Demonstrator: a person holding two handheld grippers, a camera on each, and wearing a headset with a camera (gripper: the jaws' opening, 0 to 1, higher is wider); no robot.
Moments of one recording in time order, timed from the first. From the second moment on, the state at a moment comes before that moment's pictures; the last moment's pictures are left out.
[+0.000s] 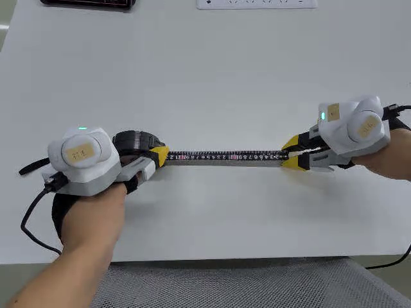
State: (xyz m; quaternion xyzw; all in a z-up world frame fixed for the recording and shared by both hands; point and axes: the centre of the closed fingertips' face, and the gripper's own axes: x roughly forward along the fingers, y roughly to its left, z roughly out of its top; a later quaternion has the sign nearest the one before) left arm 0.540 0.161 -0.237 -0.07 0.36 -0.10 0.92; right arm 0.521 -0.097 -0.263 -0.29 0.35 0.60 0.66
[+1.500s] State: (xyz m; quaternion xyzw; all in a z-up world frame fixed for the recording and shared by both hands) left arm 0.540 0.163 -0.238 -0.09 0.36 -0.10 0.92; right arm 0.522 -0.068 -0.264 -0.28 0.34 0.61 0.65
